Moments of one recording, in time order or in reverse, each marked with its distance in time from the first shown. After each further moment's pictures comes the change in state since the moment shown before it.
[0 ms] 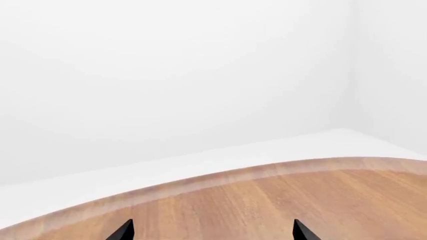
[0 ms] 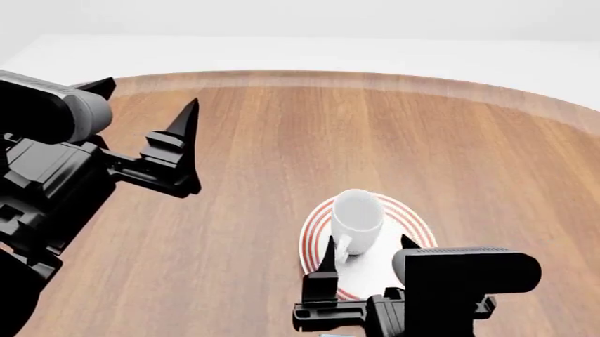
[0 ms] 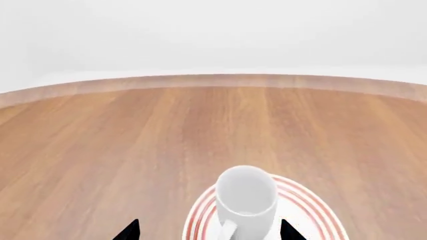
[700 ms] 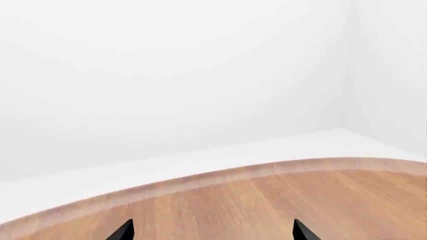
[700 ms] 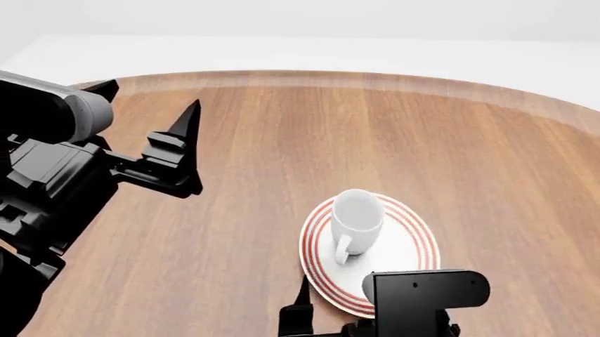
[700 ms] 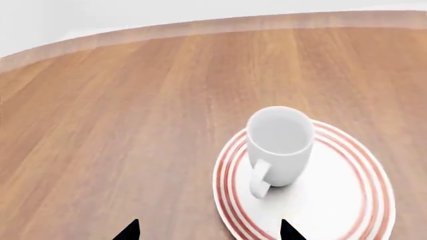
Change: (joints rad) left arm 0.015 0.006 -0.006 -0.005 -0.004 0.009 0.005; right arm -0.158 -0.188 0.137 0.046 0.106 0.184 0.000
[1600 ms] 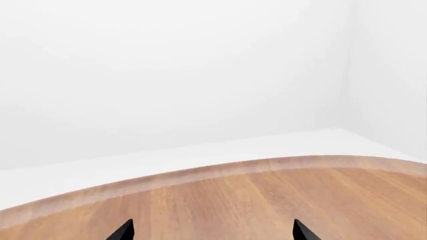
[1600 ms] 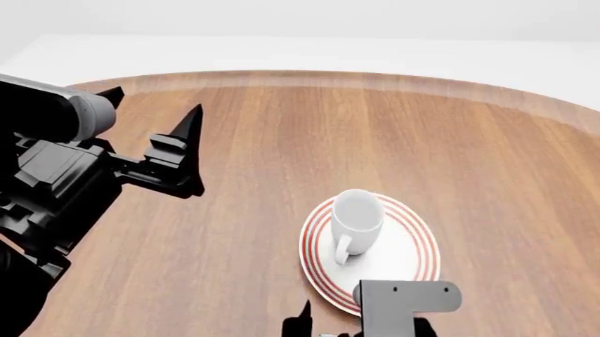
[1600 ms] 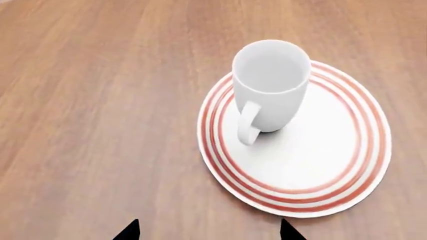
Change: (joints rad) left arm 0.031 0.008 -0.003 -0.021 -0.009 0.019 0.016; right arm -0.103 -0.041 0.023 0.115 -0.048 0.032 -0.016
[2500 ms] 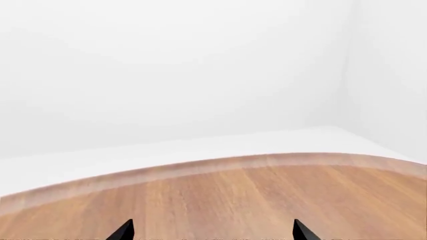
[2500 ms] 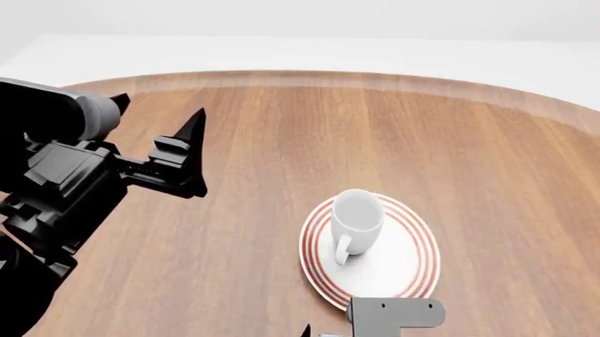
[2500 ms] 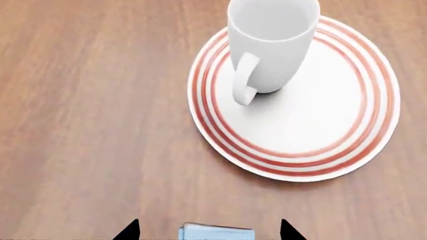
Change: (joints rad) left arm 0.027 0.015 -0.003 -0.023 -0.011 0.013 0.010; right arm -0.088 0.049 -0.074 0.056 -0.137 -0.068 -0.109
